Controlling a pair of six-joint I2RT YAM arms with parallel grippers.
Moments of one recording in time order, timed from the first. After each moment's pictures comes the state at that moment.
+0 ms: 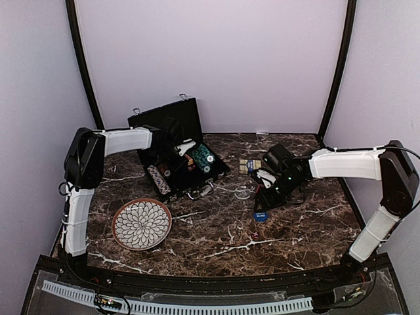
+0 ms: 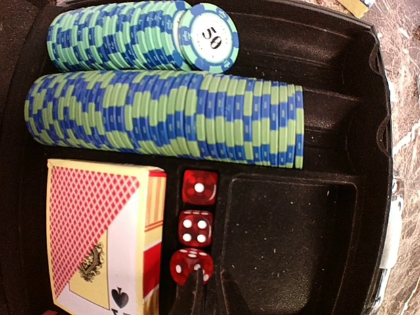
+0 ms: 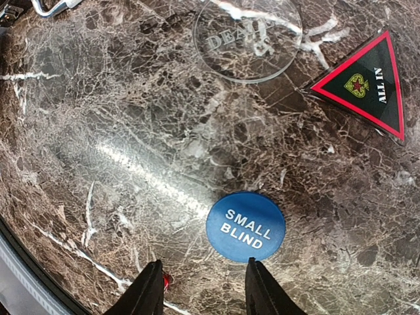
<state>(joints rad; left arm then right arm) -0.50 2.24 1.79 -0.63 0.18 0.35 0.67 1.63 1.04 -0.65 -0.23 0.24</state>
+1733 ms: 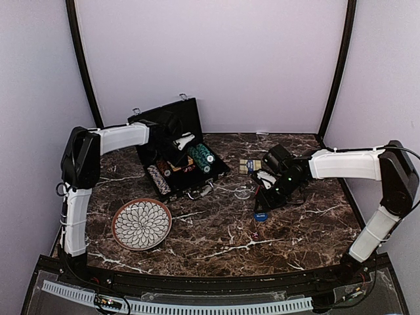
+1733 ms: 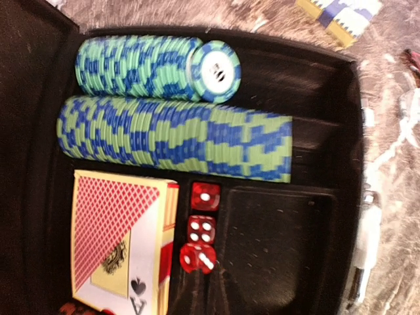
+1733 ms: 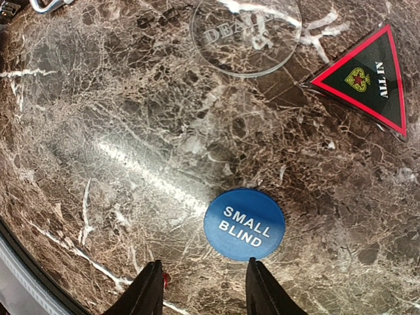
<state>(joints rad) -0.49 2.23 1.84 -0.66 0.20 0.32 0.67 1.63 1.03 -0.66 -0.23 0.24</state>
